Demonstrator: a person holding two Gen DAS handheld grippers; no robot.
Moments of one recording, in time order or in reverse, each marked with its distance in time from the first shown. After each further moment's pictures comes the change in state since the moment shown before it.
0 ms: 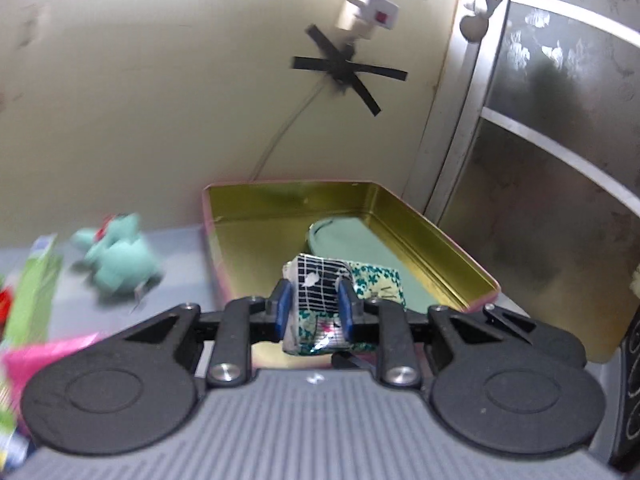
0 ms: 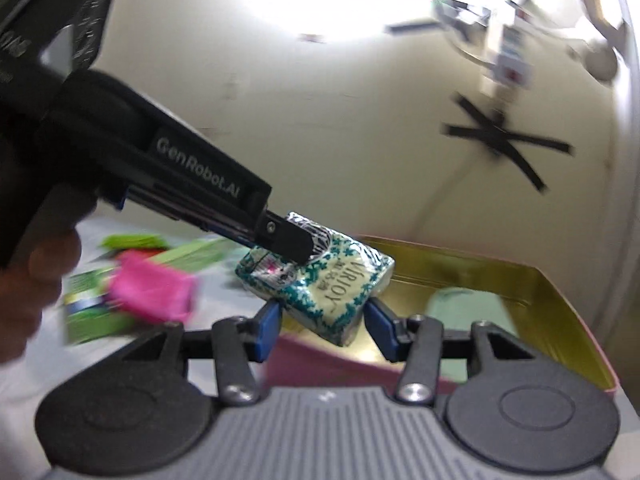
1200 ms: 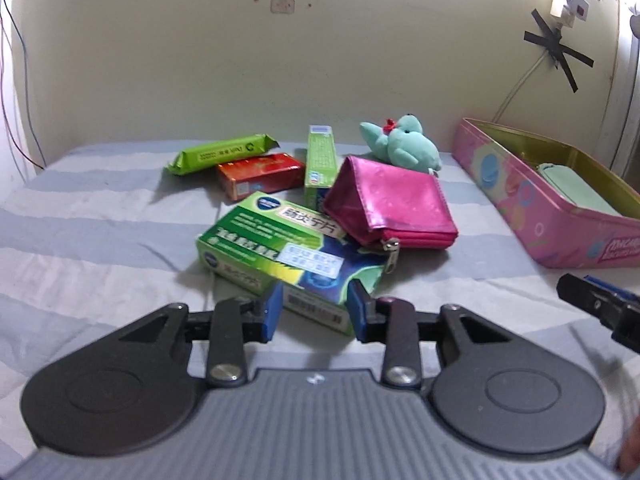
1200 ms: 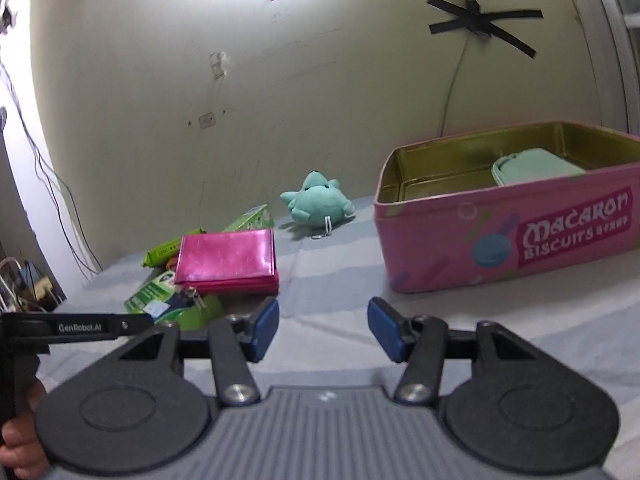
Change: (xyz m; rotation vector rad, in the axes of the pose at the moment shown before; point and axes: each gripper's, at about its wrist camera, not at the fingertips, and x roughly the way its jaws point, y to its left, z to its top) left arm -0.122 0.137 -0.134 -0.157 0.015 0.503; right arm -0.009 0.095 -0.051 0.338 0.063 0.068
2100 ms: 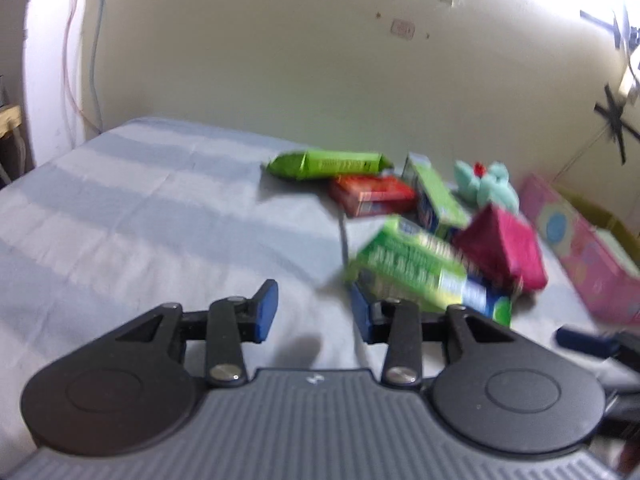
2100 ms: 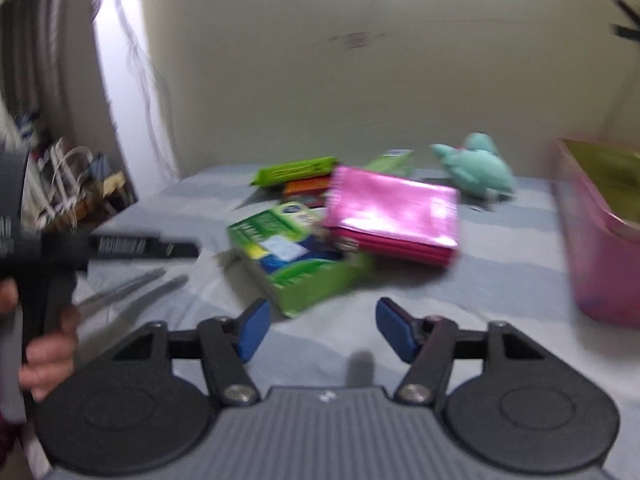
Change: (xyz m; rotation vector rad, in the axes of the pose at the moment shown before) left arm -0.001 0.113 0.006 -0.186 -0.038 0.006; right arm 0.068 0.107 -0.010 -0.304 0.211 0.242
